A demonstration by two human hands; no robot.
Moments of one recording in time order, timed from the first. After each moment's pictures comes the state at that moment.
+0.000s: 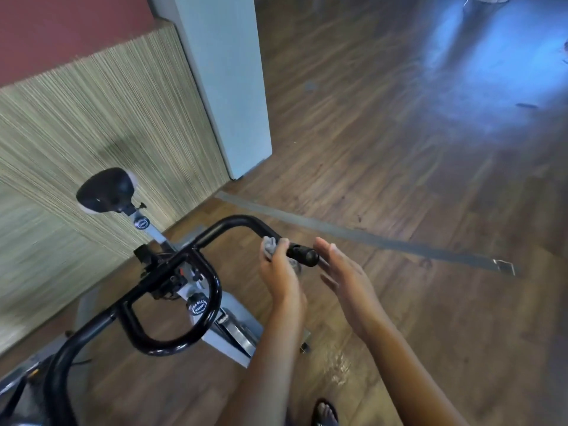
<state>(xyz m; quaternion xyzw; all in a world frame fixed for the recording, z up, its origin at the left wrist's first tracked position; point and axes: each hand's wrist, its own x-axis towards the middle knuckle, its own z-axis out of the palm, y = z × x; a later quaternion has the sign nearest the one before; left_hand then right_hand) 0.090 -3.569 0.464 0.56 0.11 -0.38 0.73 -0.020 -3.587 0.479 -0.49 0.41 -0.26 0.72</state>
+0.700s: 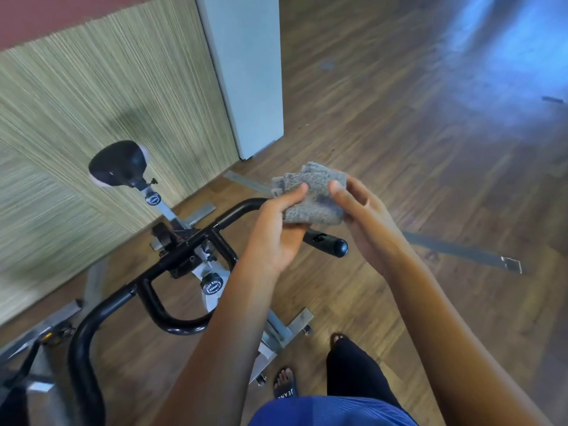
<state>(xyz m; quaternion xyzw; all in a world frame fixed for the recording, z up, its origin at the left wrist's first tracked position) 0.158 -3.554 0.558 0.40 -0.05 -0.59 0.70 0.029 -3.627 0.543 -0.55 0.31 -0.28 0.72</state>
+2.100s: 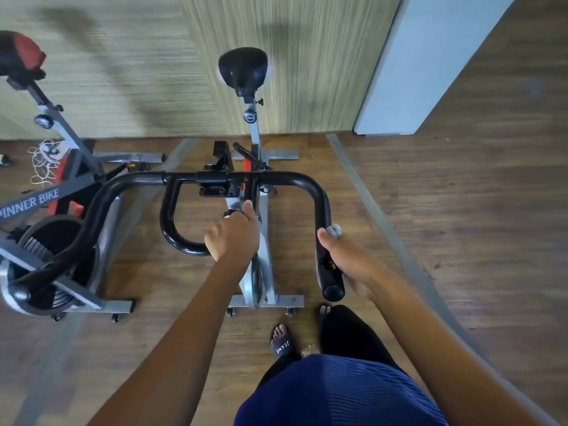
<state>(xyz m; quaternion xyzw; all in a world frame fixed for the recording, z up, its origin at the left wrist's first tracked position) 0.183 -3.526 0.428 0.98 0.06 -0.14 0.12 0.087 -3.696 0.459 -0.65 0.38 0.25 0.62</state>
